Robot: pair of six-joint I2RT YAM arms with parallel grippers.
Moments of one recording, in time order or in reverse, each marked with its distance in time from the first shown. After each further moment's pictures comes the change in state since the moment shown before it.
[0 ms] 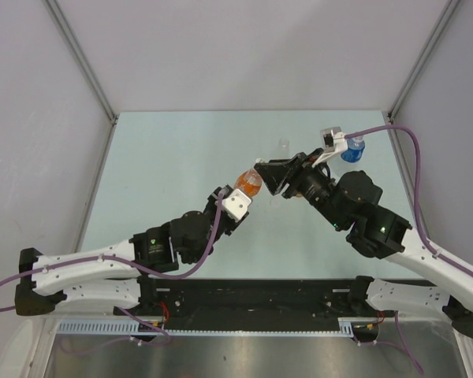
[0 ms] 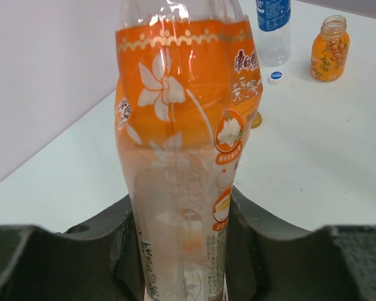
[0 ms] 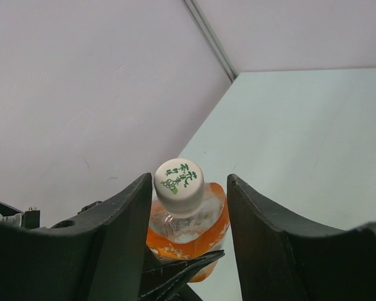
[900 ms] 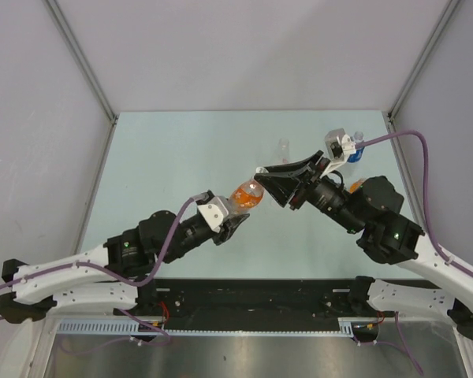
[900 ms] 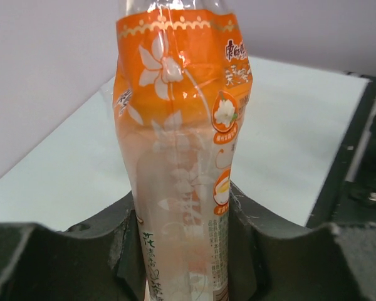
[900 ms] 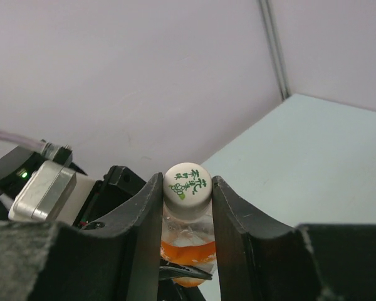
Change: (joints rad) left arm 0.005 -0.151 -0.021 -0.029 0.289 -0.023; right arm 0.015 -0.049 0.002 0.057 -0.195 -0.134
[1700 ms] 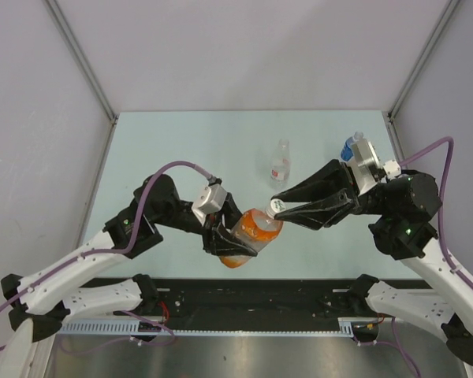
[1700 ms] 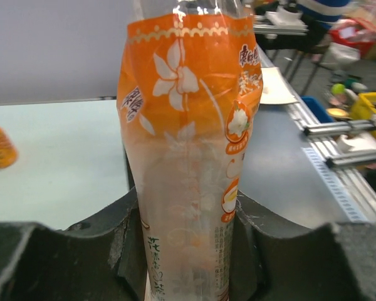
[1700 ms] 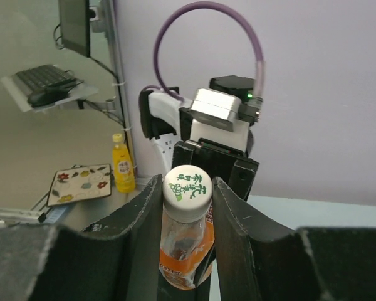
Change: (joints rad) left arm 0.327 0.102 0.172 -0.013 1.196 -0.313; right arm -0.263 -0.050 -0.006 0.280 -0.951 -0.013
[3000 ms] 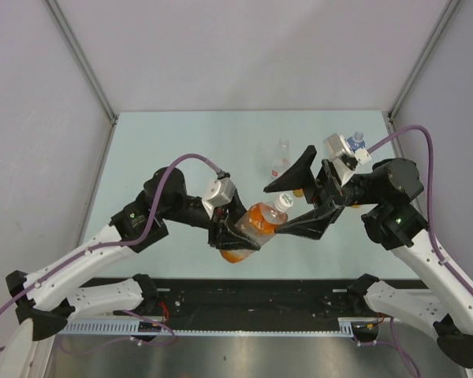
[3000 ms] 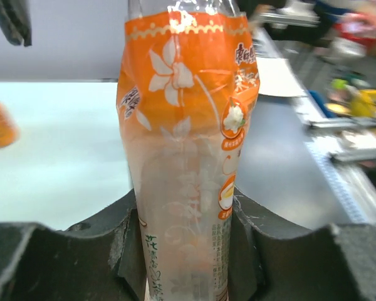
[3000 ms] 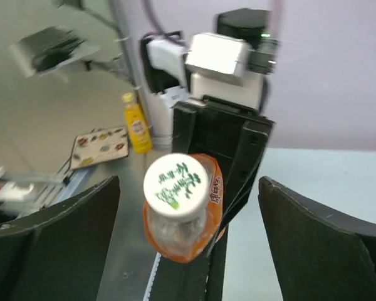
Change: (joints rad) left arm 0.053 0.072 0.026 -0.029 0.116 -0.012; right arm -0.119 0.053 -0.004 -0.053 -0.261 0.034
